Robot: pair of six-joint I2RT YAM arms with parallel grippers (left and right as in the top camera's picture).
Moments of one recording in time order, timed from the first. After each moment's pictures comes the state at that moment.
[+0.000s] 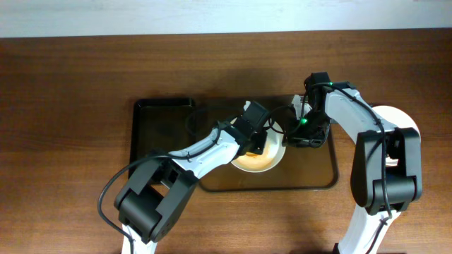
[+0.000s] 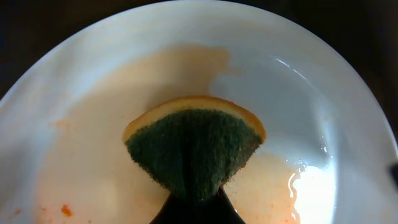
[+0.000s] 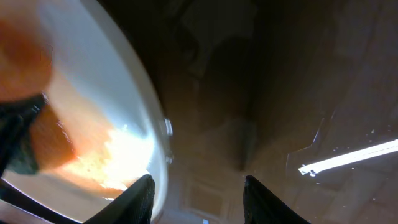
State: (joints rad) left arm -0.71 2.05 1.32 -0.35 -0.06 -0.39; right arm 0.08 2.03 1.39 -1.01 -0.33 0.02
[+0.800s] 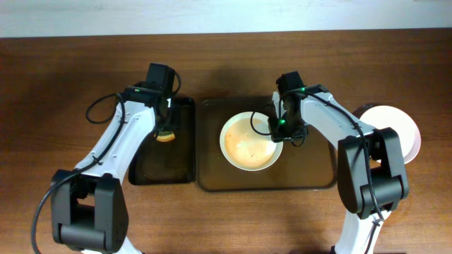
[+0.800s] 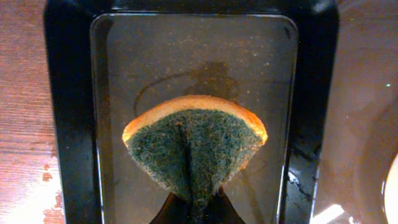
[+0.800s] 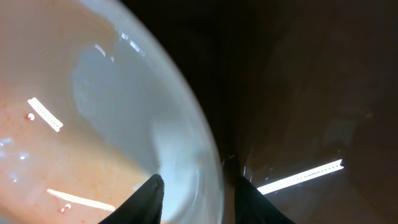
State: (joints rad) left arm -0.21 1.80 1.37 -0.87 -0.12 -0.23; right arm 0.24 2.03 1.39 -0.86 -0.15 0.09
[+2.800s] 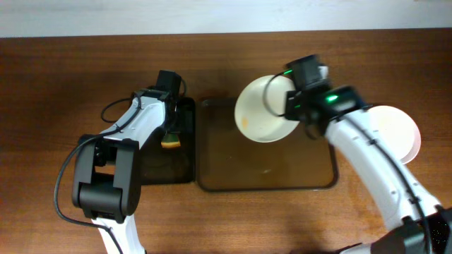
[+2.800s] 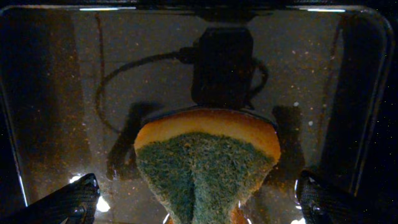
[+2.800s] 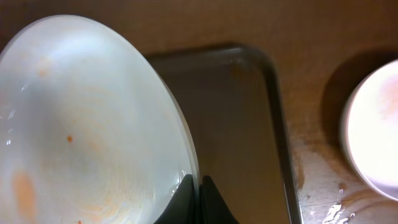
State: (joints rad) left arm -0.19 2.04 1.38 -0.72 -0.13 -0.21; right arm 0.25 1.60 1.44 -0.95 0.16 0.39
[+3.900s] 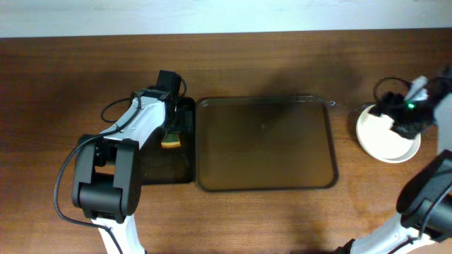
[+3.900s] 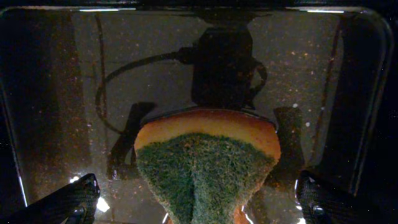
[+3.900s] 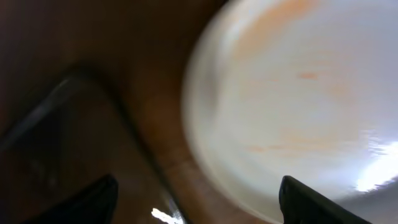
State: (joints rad) left arm -0.19 2.04 1.38 -0.72 -0.13 -0.21; right arm -0.49 1.91 1.55 -1.02 -0.35 0.08
